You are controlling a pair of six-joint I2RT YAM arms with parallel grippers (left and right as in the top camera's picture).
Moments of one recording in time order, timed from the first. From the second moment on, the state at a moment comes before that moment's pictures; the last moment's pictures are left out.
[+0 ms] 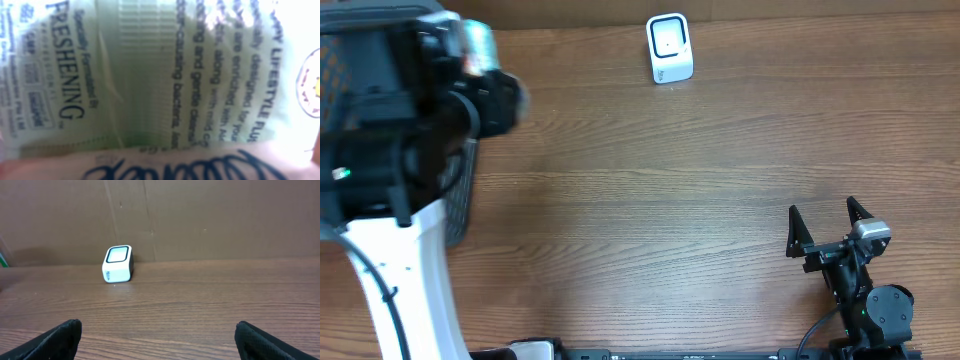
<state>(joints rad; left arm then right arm) 0.00 1.48 2.09 -1.43 0.03 -0.18 0.15 0.01 0.02 -0.03 -0.04 0.12</state>
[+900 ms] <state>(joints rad) -0.73 1.93 1.50 -0.87 -0.11 -0.63 0.15 0.01 0.02 -0.03 -0.04 0.12</state>
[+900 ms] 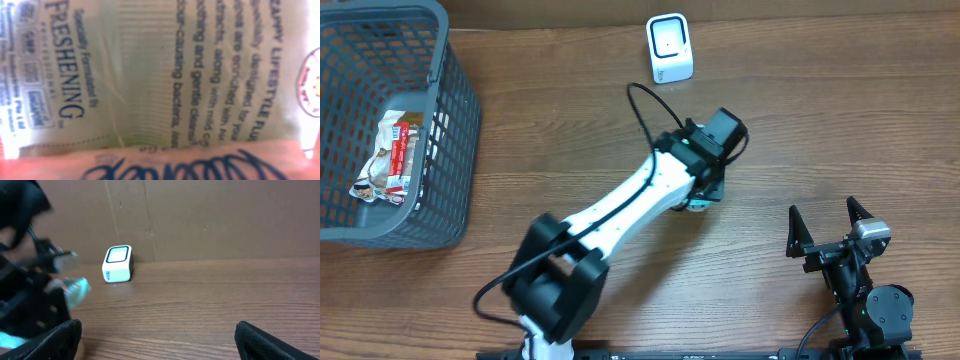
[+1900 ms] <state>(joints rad) -0.74 2.04 1.72 -1.05 -0.06 -0.67 0.15 0.01 0.02 -0.03 -0.04 0.12</state>
